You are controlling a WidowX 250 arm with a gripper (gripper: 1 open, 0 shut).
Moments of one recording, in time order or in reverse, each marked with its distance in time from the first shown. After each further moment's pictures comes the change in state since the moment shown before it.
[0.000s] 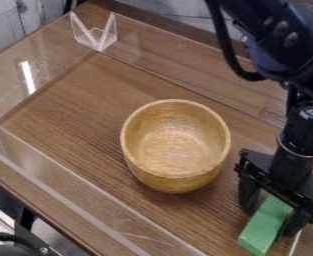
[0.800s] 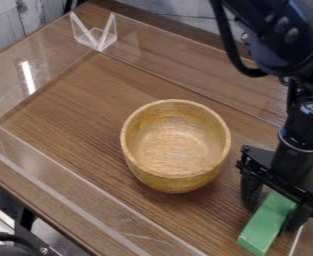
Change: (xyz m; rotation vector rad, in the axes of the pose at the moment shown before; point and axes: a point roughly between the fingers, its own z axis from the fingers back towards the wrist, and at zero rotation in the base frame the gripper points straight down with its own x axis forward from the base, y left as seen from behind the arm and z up) arm 0.008 0.004 0.001 -0.017 0.000 0.035
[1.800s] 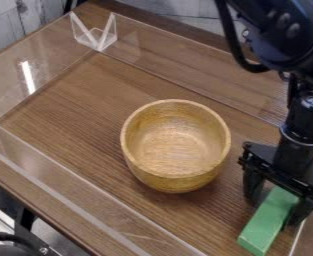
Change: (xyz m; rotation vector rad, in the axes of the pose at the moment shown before) arm 0.006 0.003 0.000 -0.012 0.005 0.029
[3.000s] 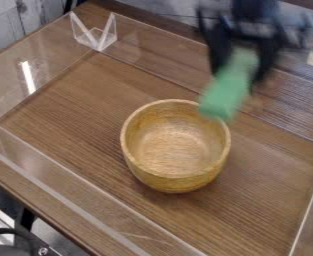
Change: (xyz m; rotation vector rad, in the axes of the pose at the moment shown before) arm -0.003 0.105 0.163 -0.072 -0.073 0.283
